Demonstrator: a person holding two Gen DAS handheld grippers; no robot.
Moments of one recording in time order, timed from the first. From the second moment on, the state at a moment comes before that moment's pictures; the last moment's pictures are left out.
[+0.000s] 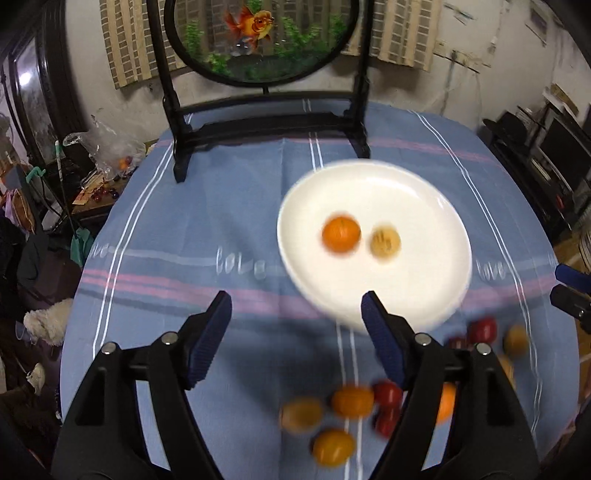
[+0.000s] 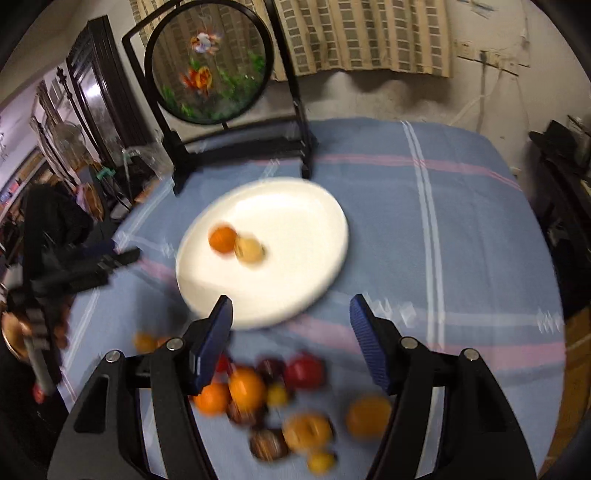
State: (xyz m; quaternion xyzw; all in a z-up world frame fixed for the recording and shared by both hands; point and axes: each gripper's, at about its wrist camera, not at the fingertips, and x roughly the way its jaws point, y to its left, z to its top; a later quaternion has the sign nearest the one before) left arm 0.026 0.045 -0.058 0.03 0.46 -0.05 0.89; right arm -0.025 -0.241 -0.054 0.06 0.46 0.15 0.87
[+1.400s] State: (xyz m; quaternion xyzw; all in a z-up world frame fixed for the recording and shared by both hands) left arm -0.088 0.070 -0.123 -0.02 0.53 -0.06 0.84; right arm -0.071 -0.149 -0.142 0.08 0.53 0.27 0.80
